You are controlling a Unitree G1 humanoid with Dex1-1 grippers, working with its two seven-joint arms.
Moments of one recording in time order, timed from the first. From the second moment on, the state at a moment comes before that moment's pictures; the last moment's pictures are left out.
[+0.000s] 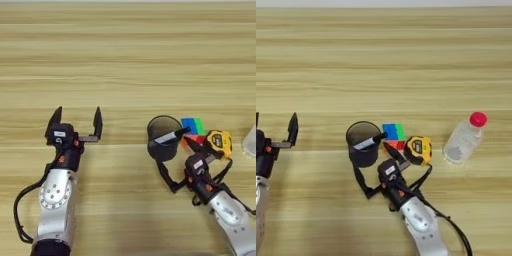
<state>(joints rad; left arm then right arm) 0.03 0.03 0.07 0.28 -0.12 -0.52 -0.16 0.06 -0.10 0.20 0.48 -0.03 -0.59 0.32</state>
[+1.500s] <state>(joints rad) 0.03 0.03 0.10 0.31 -0.12 -0.52 -0.14 -0.19 -0.02 0.18 0.85 -0.07 -0.69 0.26</state>
